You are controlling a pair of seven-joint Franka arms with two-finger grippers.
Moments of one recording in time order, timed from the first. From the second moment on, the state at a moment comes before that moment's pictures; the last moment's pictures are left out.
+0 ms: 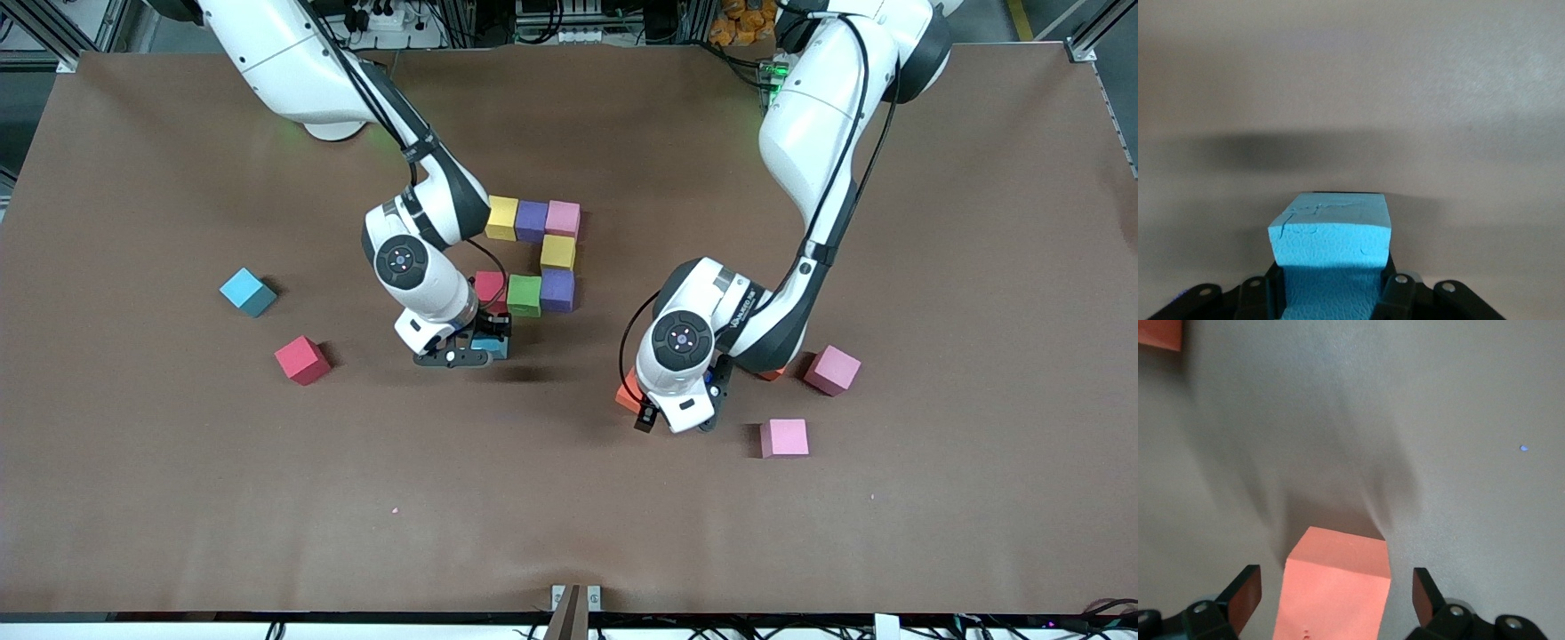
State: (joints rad) left arm -0.49 0.94 -0.10 -1.16 0.08 2.07 -1.80; right arm 0.47 0.57 0.10 -1.86 0.13 2.47 0.49
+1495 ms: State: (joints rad) left arm -0.49 0.96 -0.10 -1.15 0.08 2.13 -1.77; right arm 0.49 0.55 0.10 -1.88 0.13 2.38 0.54
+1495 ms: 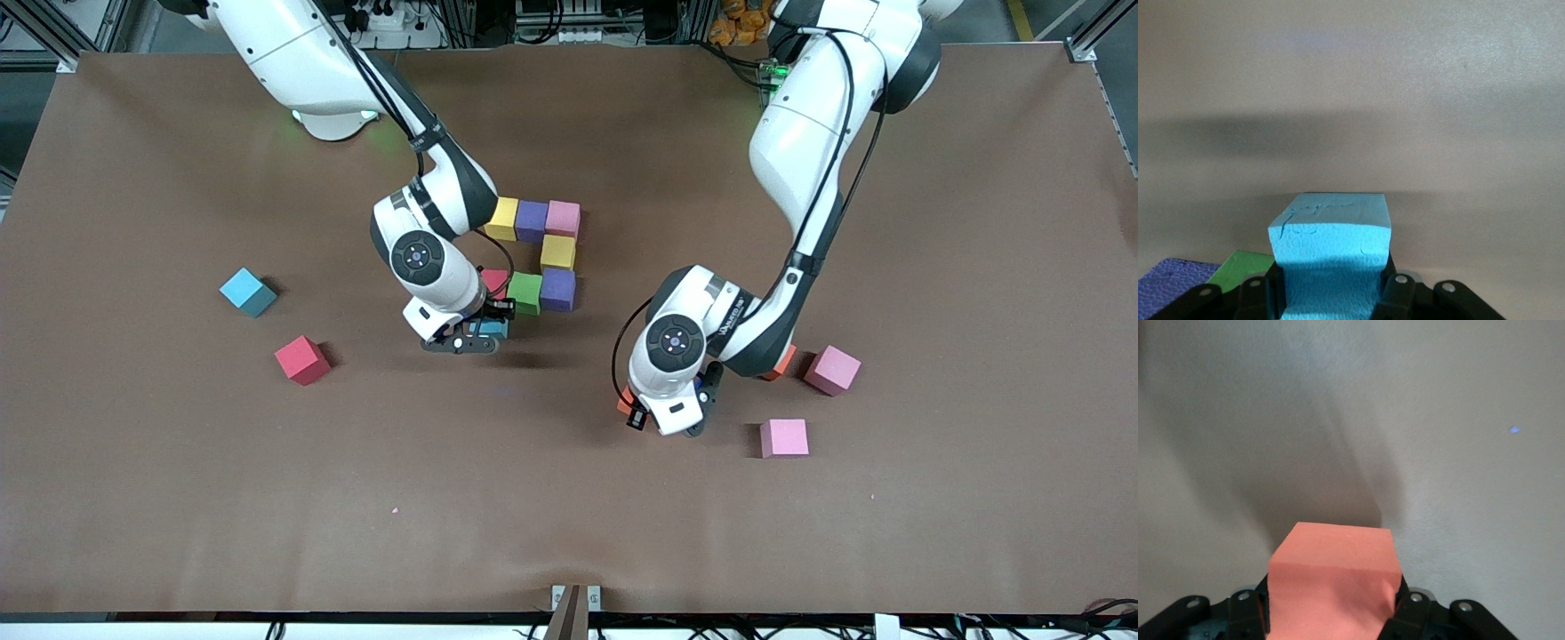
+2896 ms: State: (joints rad) left arm -0.45 0.94 -0.10 -1.15 0.08 2.13 -1.77; right arm 0.19 0.43 0.03 -1.84 0.07 2.22 -0.16
